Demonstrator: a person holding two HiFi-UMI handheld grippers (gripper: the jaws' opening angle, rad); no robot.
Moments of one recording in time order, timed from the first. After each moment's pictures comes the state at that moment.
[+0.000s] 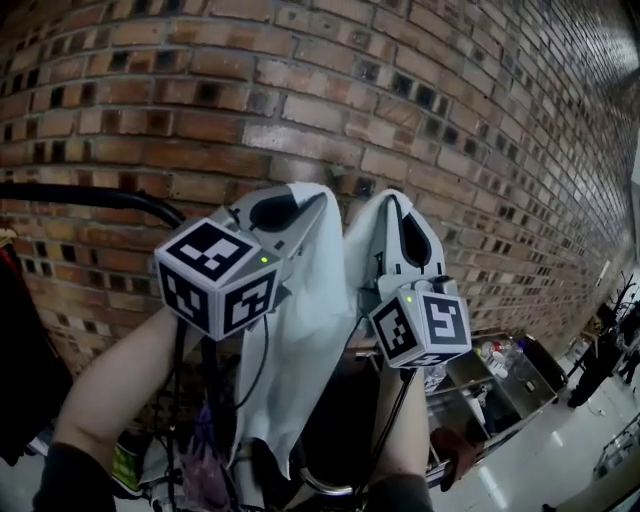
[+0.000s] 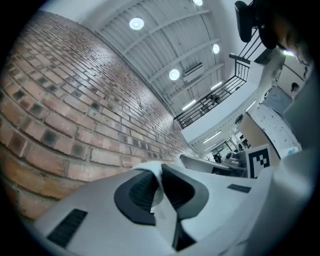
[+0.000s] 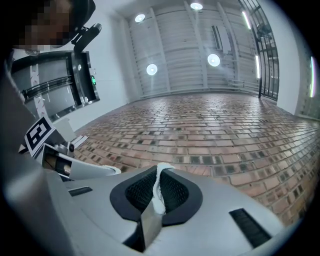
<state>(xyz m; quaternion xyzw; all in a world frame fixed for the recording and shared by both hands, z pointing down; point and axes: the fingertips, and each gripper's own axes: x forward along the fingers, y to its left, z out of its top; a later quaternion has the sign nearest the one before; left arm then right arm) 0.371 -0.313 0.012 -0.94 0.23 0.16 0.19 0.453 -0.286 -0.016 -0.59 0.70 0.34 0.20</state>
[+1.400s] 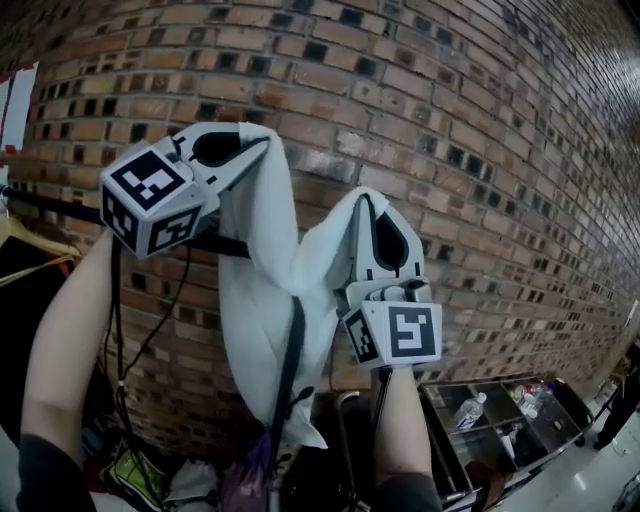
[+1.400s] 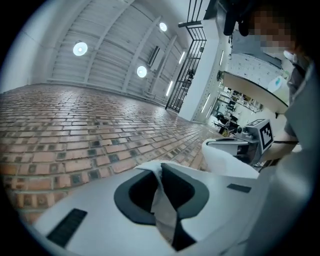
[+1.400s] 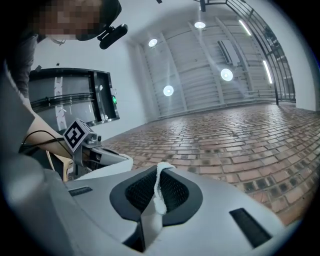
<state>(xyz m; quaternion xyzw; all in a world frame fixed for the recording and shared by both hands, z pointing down) 0.126 -0.319 -0.105 -0.84 0.33 0.07 0.44 0.251 -0.269 -0.076 -0.48 0.71 0.45 0.24</state>
